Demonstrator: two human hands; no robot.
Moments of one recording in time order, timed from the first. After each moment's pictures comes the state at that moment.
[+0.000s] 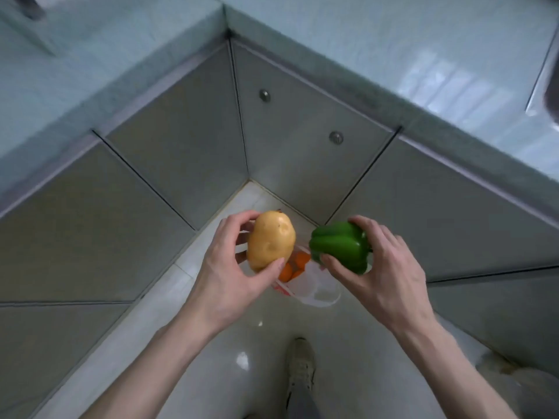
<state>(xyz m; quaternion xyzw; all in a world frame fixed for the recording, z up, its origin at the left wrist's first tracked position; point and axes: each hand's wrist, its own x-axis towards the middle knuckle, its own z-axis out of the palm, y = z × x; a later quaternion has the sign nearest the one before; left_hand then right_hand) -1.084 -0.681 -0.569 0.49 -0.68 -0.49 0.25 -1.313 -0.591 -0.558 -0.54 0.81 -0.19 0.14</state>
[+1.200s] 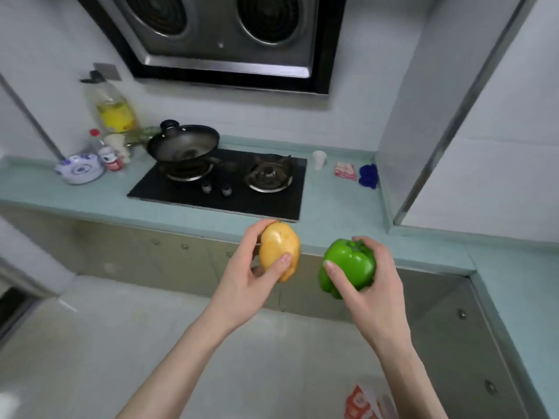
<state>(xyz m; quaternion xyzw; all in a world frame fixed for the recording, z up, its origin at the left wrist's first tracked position) -0.900 -0.468 -0.155 0.63 -0.40 -0.24 0.62 -1.076 -0.592 -0.161 -0.76 0.38 -0.36 0.38</state>
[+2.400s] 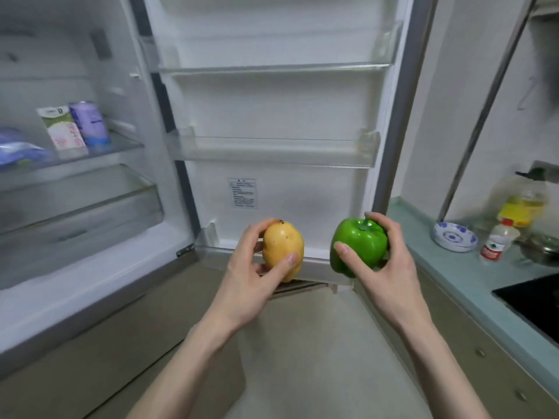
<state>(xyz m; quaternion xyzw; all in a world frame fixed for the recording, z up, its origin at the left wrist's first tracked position) -0.744 0.150 -0.047 0.77 -0.04 0.25 0.59 -0.676 -0.067 -0.046 -0.77 -0.19 -0.17 0.59</state>
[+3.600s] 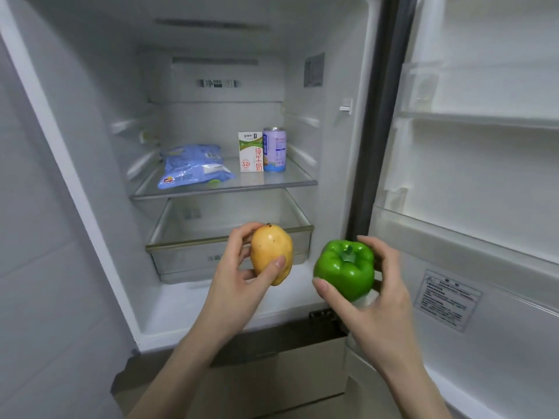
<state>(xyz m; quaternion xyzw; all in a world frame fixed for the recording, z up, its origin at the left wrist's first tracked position) -0.734 0.438 -0.016 0.73 0.18 0.45 0.49 -0.586 0.286 -0.028 -0.65 -0.44 -0.06 0.62</state>
